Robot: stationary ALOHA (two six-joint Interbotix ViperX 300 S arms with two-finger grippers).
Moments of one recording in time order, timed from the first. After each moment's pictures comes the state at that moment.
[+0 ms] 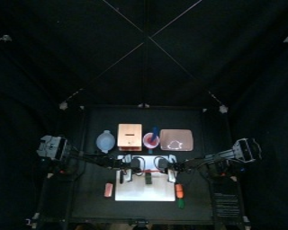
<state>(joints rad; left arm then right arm) -0.11 0.09 0.70 -0.15 -0.12 0.00 0.10 -0.18 0.87 -0.31 0.22 0.53</state>
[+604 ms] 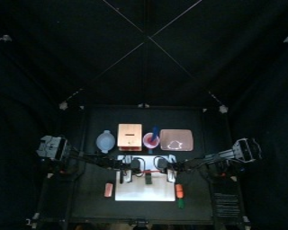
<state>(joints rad) -0.13 0.09 0.70 -0.15 -0.12 0.00 0.11 -0.18 0.85 -0.30 0.22 0.54</state>
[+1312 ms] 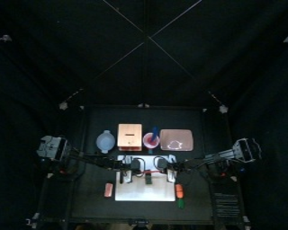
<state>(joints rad) -0.14 0.09 0.69 -0.17 -0.12 0.00 0.11 -0.18 0.85 -0.31 0.23 0.54</state>
